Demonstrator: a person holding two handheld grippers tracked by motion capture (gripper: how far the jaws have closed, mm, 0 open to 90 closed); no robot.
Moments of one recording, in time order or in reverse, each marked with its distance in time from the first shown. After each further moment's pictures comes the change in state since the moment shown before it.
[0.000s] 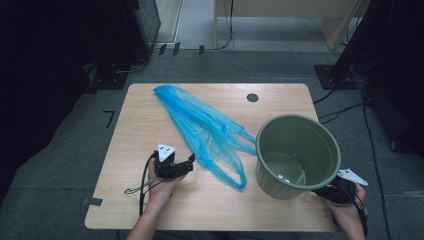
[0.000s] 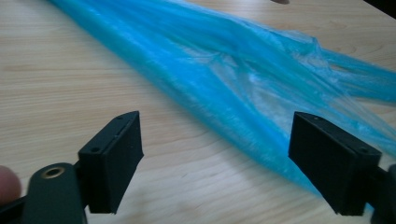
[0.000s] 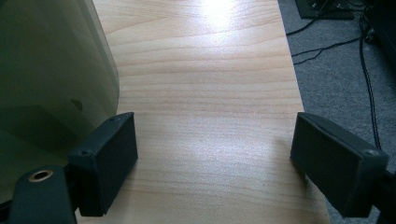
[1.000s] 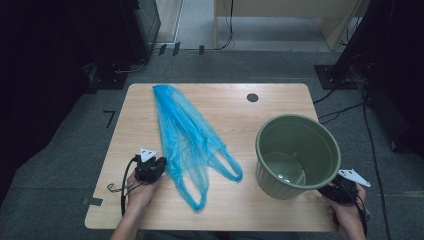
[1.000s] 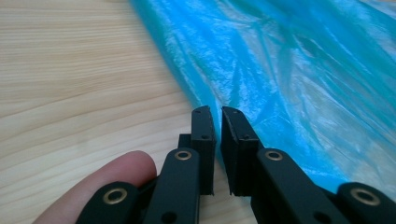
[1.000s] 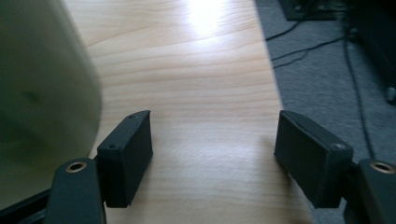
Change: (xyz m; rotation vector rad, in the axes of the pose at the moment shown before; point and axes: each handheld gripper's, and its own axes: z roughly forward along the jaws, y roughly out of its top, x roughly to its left) left arm 0.077 -0.020 -0.026 0.158 0.119 0.001; right arm -0.002 0.001 -0.002 -0.040 -0.063 0.053
